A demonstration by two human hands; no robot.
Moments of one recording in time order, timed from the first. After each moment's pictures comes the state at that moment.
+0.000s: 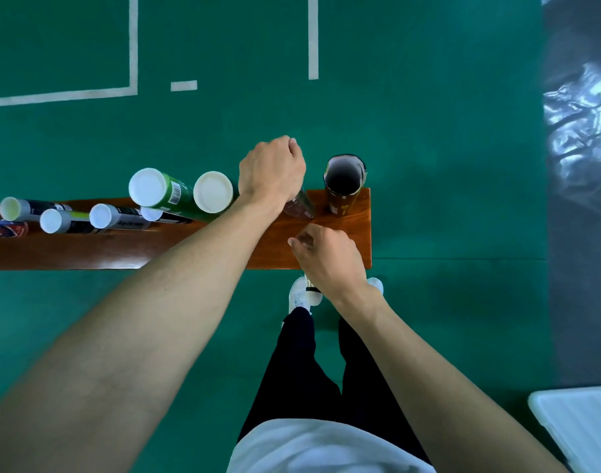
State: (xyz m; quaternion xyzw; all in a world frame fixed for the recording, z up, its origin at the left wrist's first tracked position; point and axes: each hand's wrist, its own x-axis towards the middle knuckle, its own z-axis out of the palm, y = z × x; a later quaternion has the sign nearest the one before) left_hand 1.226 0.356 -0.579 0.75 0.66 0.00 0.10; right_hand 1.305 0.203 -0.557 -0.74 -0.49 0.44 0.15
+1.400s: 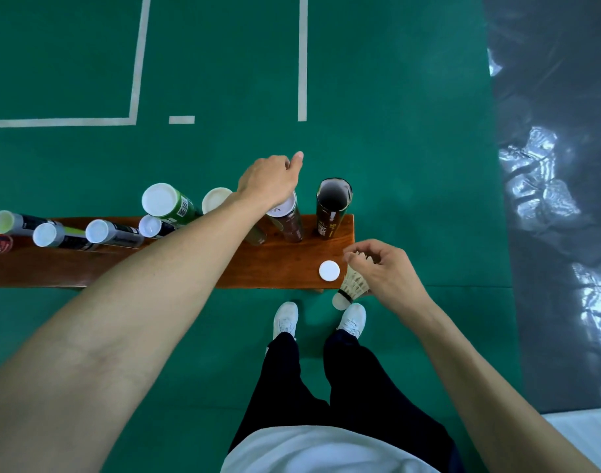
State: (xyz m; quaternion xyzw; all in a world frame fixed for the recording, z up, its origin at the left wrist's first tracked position) left_hand 1.218 0.366 -0.541 0.74 0.62 -0.04 0.26; right_hand 1.388 0.158 -0.507 -0.71 -0.30 0.57 0.29
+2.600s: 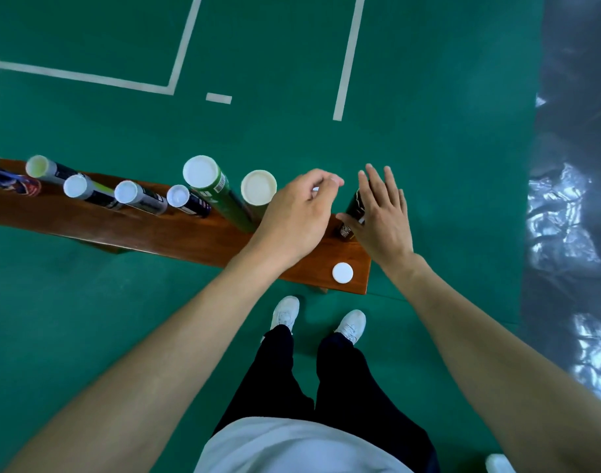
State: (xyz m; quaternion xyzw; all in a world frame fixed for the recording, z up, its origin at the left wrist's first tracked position) left_hand 1.187 0.260 -0.437 0.61 0.62 0.21 0.45; right_hand 1.368 0.251 -0.583 -0.68 -0.71 0.15 0.11
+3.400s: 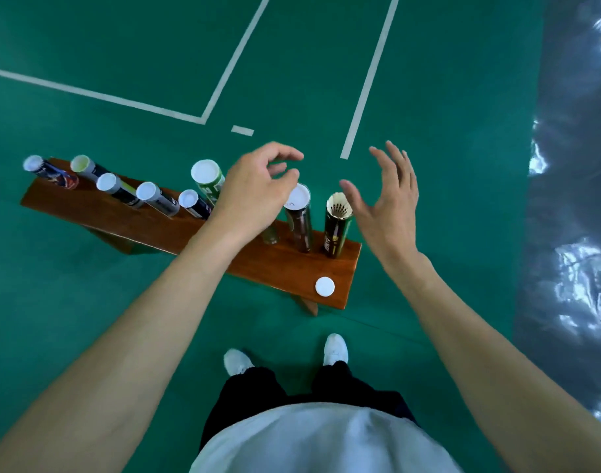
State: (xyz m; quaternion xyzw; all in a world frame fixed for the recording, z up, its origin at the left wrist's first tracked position) left_hand 1.205 0.221 -0.369 0.61 0.65 0.30 0.33; right_hand 1.412 0.223 -0.452 -0.64 -0.64 0.20 0.37
